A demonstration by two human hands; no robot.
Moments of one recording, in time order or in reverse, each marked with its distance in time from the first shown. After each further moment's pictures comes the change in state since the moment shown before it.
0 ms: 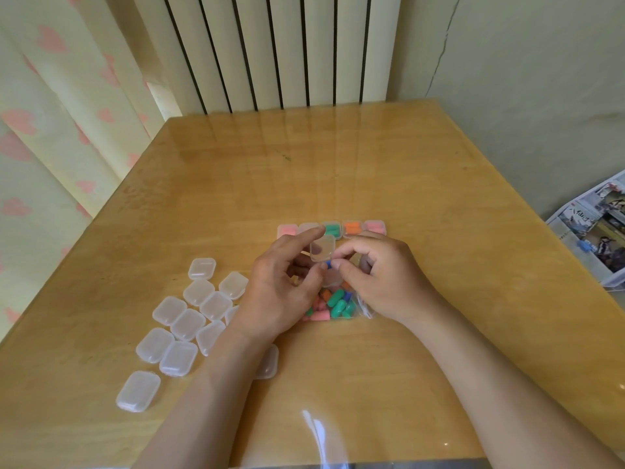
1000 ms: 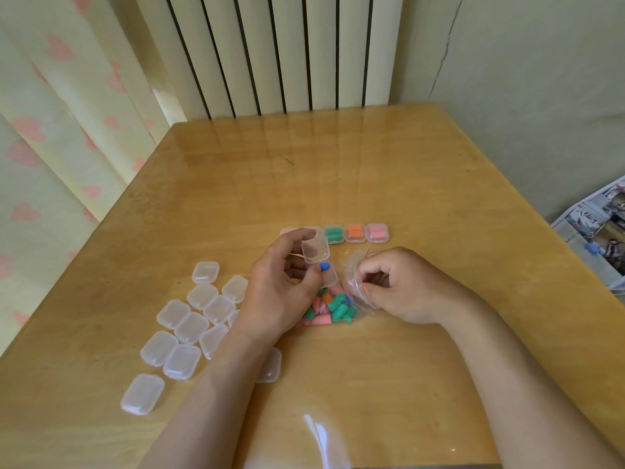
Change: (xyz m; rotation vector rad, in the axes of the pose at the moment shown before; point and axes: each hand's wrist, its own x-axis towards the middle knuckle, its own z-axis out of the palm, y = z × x) left_hand 0.002 0.008 -0.001 -0.054 0.056 -0.165; right_hand 0.000 0.008 -0.029 -0.044 -0.413 0.166
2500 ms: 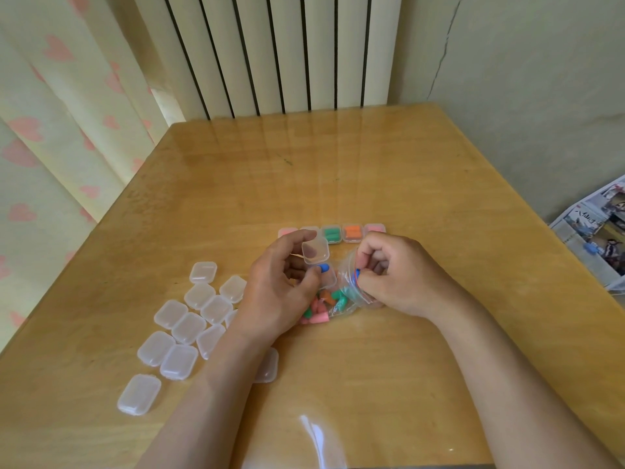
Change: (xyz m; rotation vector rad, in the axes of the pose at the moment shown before) left_hand 0.000 -0.001 0.002 0.019 -0.015 0.030; right_hand 0.003 -0.004 0.003 0.160 0.232 0.067
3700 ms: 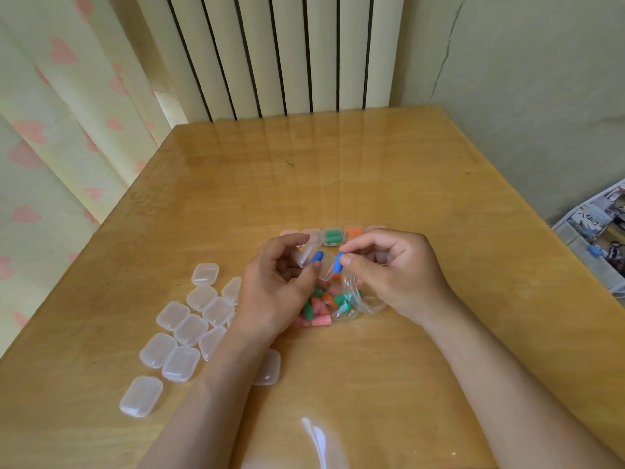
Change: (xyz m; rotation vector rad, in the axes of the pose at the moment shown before) left_hand 0.002 -0.006 -0.003 -0.062 0.128 -0.034; right_hand 0.001 -0.006 0.014 0.413 0.150 -0.164
